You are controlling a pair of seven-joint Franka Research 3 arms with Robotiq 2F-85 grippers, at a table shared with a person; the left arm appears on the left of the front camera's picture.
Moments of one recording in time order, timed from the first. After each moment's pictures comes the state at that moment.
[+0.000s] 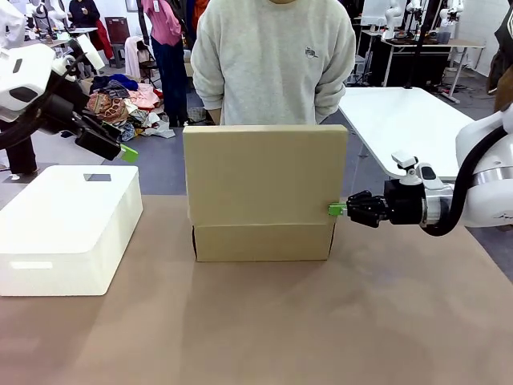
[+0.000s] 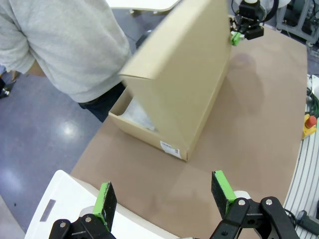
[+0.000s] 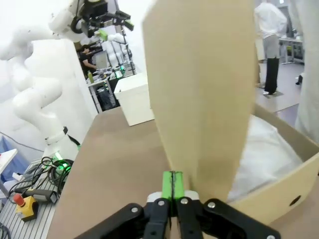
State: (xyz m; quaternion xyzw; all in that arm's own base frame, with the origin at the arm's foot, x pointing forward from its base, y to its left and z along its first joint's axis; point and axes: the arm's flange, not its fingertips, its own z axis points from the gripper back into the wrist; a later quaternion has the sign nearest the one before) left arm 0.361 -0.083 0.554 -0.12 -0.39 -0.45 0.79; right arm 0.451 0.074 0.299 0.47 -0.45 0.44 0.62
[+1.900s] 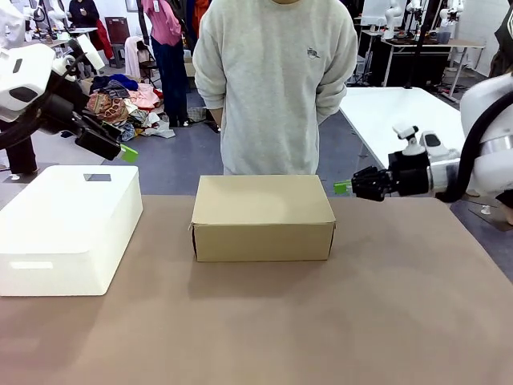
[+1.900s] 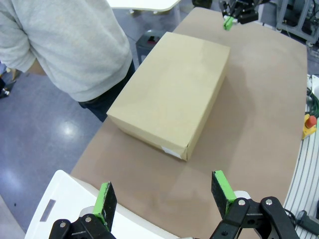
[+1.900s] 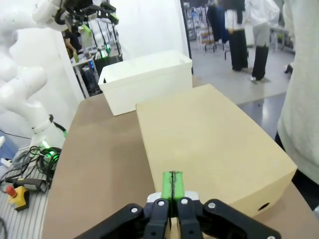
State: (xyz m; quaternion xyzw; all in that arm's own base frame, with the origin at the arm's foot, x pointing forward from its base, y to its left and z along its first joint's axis) left arm 0.361 -0.083 0.554 -0.12 -0.39 -0.45 0.79; right arm 0.474 0.066 0.365 0.41 -0.43 0.47 0.65
